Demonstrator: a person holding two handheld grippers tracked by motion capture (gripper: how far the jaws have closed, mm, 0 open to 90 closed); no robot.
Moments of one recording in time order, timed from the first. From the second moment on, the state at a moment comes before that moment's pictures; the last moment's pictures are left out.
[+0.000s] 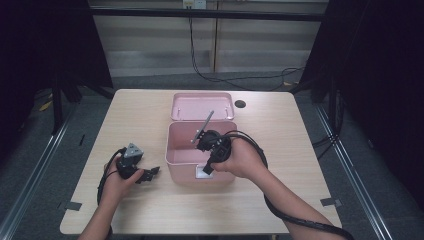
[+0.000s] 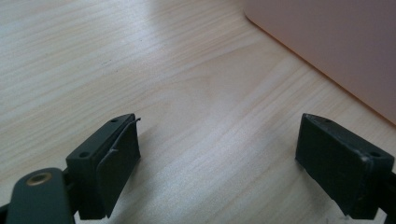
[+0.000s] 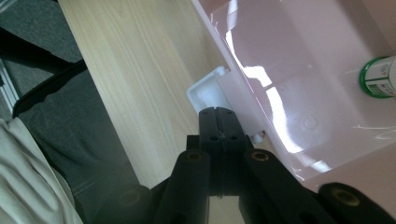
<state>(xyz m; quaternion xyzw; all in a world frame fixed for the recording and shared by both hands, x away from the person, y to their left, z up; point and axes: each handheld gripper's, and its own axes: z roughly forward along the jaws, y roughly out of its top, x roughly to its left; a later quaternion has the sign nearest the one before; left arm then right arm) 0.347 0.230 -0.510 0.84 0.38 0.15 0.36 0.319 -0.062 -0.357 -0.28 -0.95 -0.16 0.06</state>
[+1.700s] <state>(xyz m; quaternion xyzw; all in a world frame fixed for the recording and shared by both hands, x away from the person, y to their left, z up) 0.348 0.227 -0.511 0.85 0.37 0.14 0.36 0.309 -0.063 -0.377 -0.25 -0.95 -0.18 0.06</state>
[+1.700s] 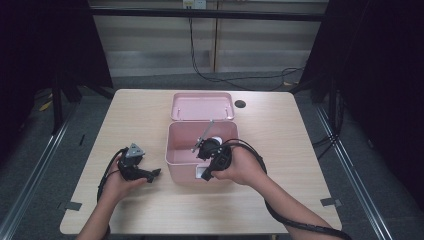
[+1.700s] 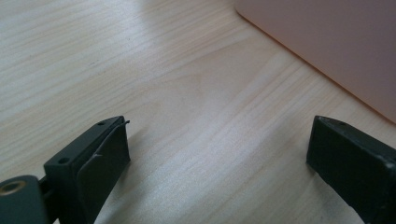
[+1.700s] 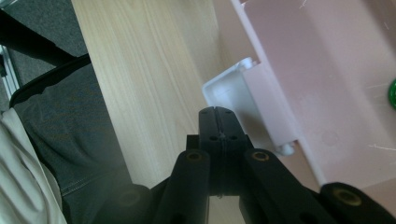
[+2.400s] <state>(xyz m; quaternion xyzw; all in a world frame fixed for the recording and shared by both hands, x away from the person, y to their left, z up) 0.349 0.226 -0.511 0.84 0.37 0.14 0.36 0.311 -0.064 -0.370 -0.24 -0.95 -0.18 0.03</state>
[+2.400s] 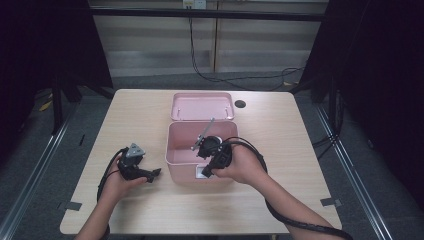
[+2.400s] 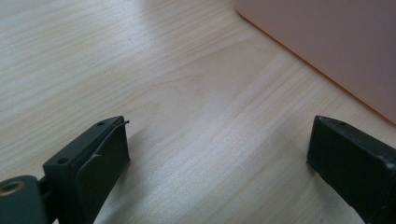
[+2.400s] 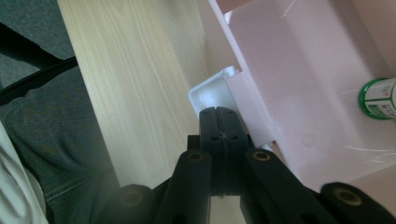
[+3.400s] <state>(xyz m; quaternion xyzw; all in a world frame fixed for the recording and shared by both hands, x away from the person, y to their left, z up) 0.376 0.222 -0.475 0.85 0.43 0.06 0.31 0.310 -0.067 -0.372 -0.23 -0.95 -0.20 0.03</state>
